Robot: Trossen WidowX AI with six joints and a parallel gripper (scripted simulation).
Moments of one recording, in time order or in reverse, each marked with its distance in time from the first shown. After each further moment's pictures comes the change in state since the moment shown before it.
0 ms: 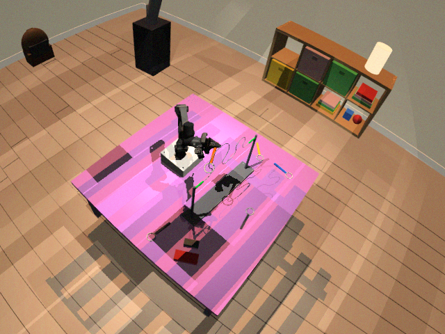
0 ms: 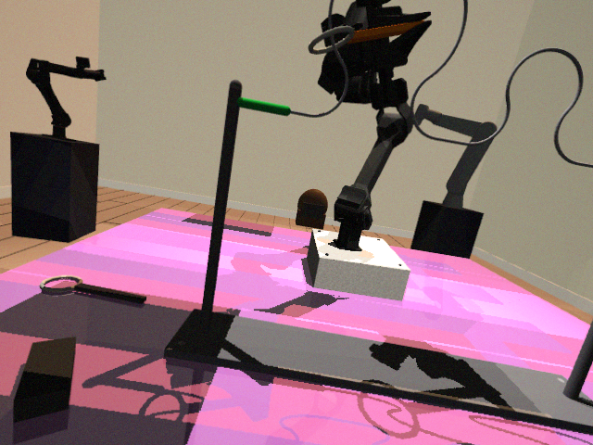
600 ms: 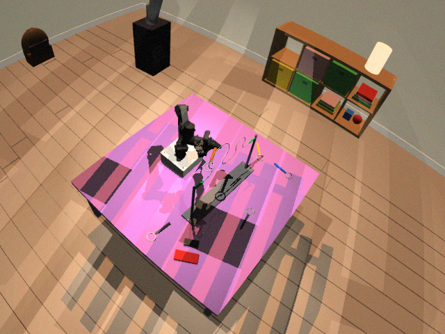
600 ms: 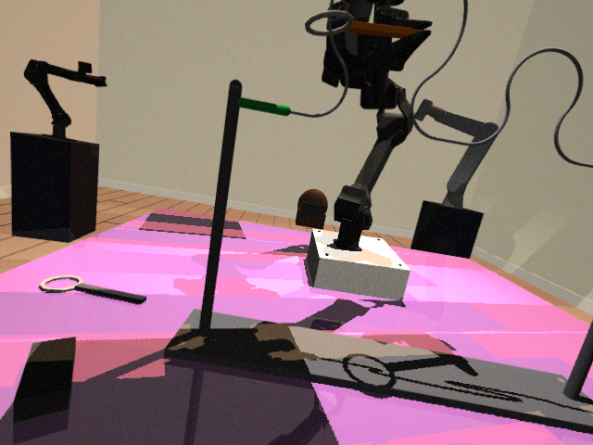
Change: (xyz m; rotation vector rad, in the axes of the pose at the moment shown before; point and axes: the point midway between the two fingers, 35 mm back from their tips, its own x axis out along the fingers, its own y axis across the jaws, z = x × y) arm 0.000 -0.007 0.000 -0.196 -0.022 -0.121
